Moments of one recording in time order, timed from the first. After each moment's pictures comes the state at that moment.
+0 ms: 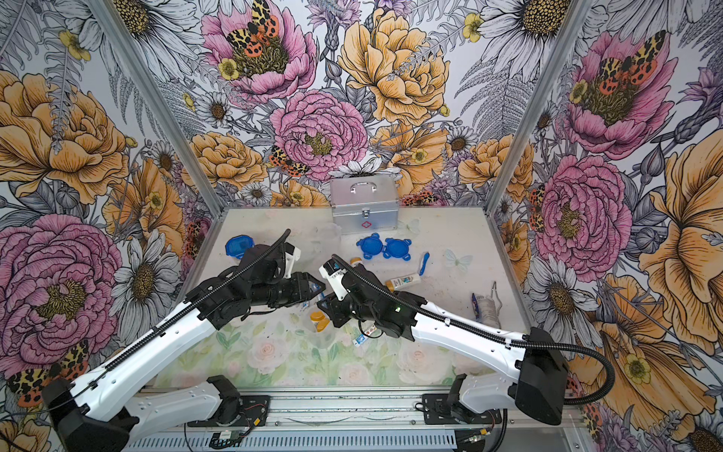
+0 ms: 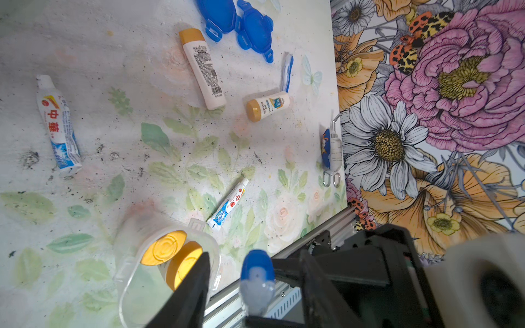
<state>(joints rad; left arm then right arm) -0.68 1.10 1.07 -0.75 0.23 -0.83 1.00 1.31 1.03 -0.29 -0.13 0.38</state>
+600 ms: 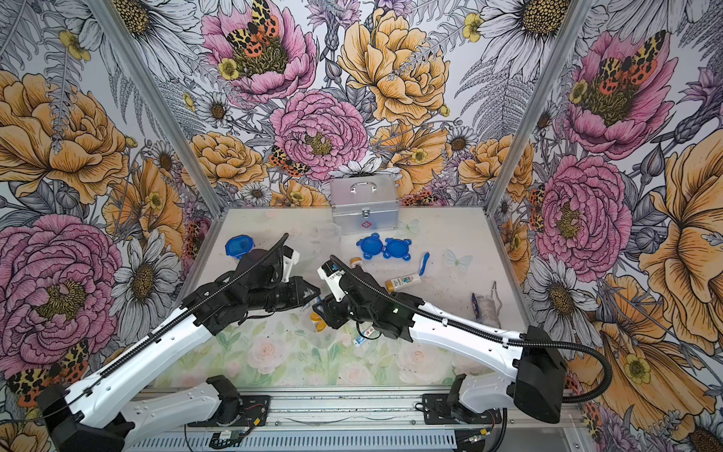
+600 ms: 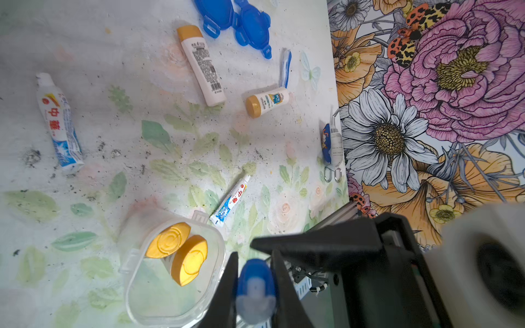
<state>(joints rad) -0.69 1.04 1.03 -0.74 0.22 -0.80 1.01 1.32 1.03 -0.28 -0.11 0.40</state>
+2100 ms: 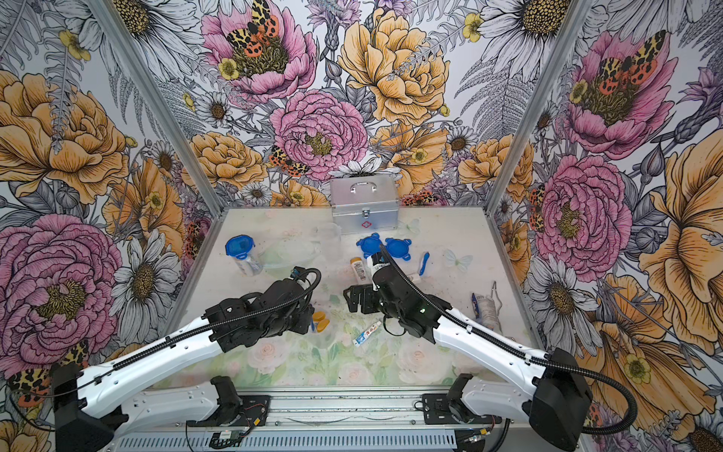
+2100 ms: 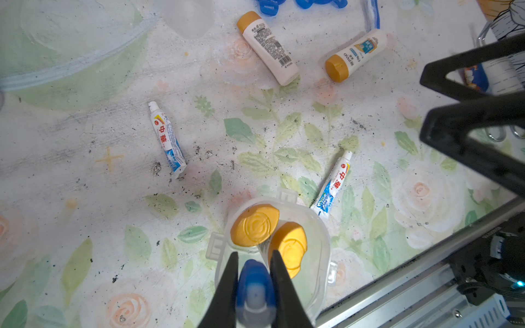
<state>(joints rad) -0.95 1.07 0.94 -0.83 -0.25 -0.58 0.81 1.16 0.84 -0.33 0.01 0.62</state>
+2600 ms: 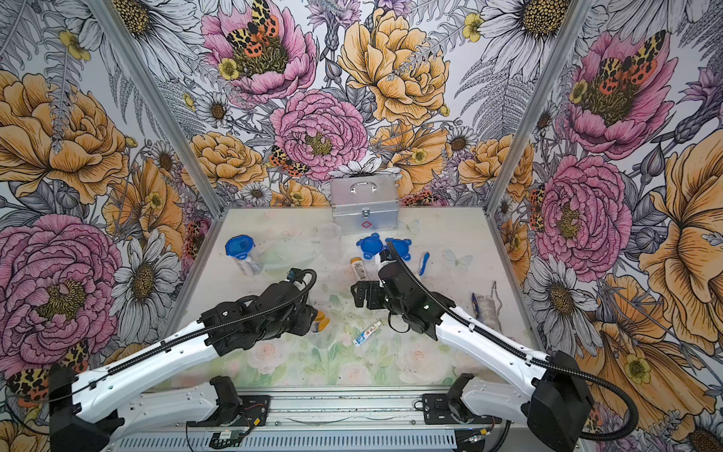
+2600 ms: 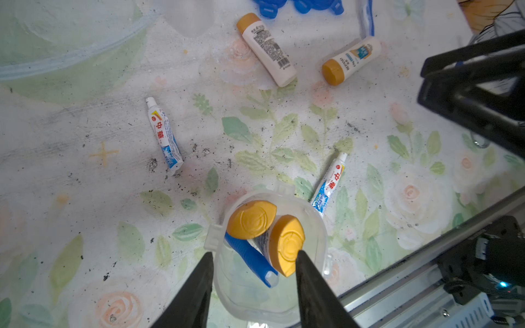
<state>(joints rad) -0.94 1.01 0.91 -0.82 -0.23 -0.62 0.75 1.15 0.83 -0.36 0.01 0.63</state>
